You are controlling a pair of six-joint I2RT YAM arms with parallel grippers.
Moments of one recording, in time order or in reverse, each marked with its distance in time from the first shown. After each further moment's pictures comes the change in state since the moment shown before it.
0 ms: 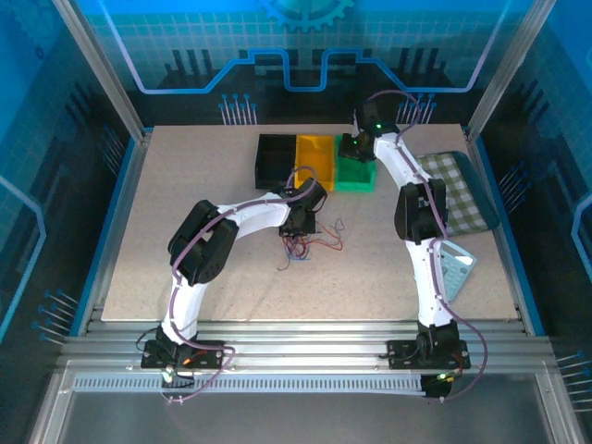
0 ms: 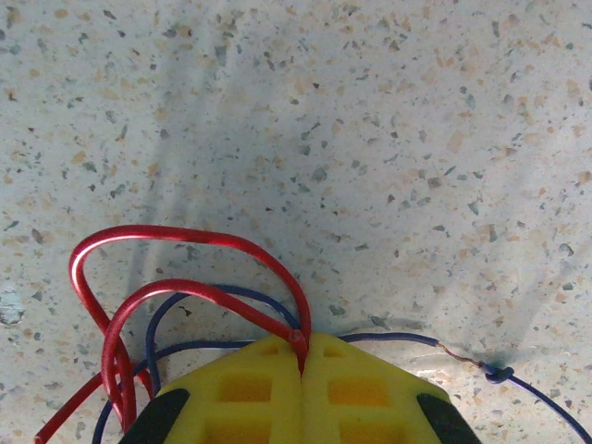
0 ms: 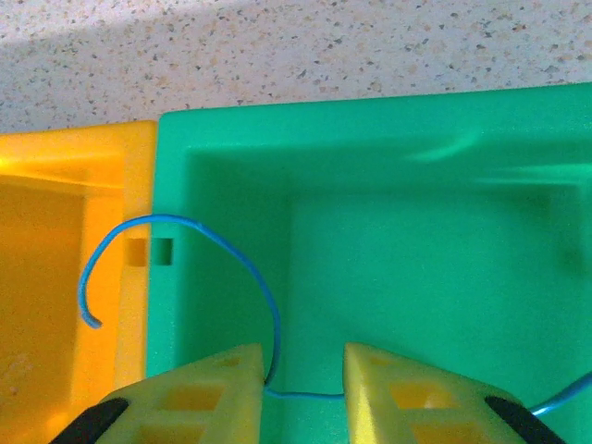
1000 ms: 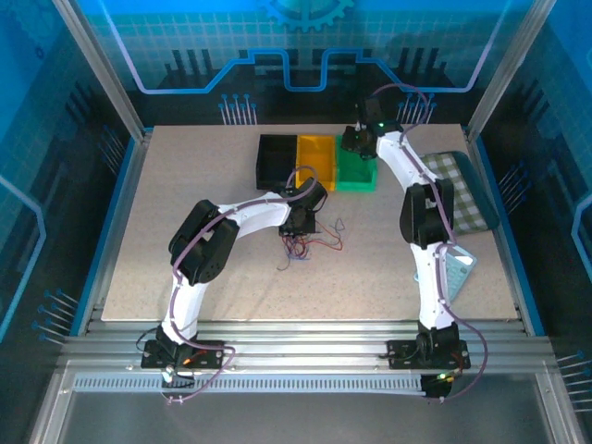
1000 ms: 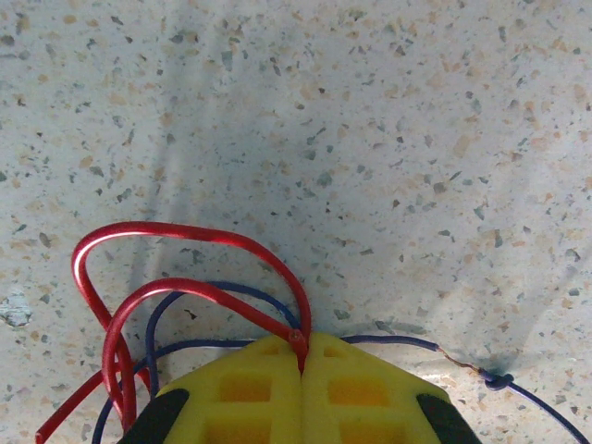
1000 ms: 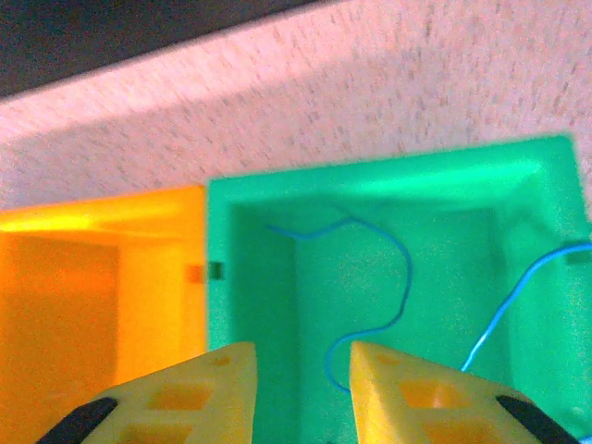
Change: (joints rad) left arm 0.000 0.005 0.010 -0.010 -0.008 0.000; right arm 0.015 -0.150 -0.141 0.108 0.108 0.075
